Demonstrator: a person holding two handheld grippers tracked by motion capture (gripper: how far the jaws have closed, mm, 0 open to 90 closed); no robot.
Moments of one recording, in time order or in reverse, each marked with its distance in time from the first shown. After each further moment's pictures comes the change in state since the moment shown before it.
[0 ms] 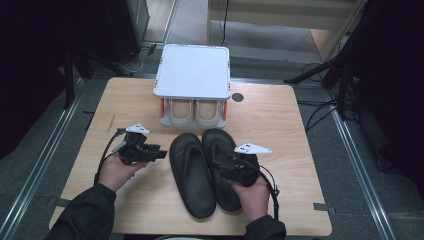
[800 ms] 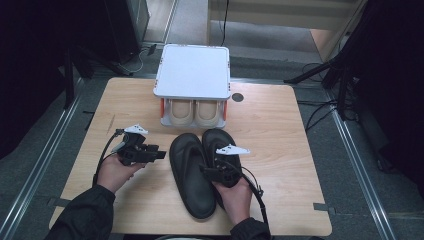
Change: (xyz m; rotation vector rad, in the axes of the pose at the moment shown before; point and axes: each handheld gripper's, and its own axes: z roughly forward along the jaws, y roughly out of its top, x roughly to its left) left arm 0.001 -0.003 -0.003 -0.006 0.006 -0.007; right arm 0.021 -0.008 0.045 0.074 -0.043 0.025
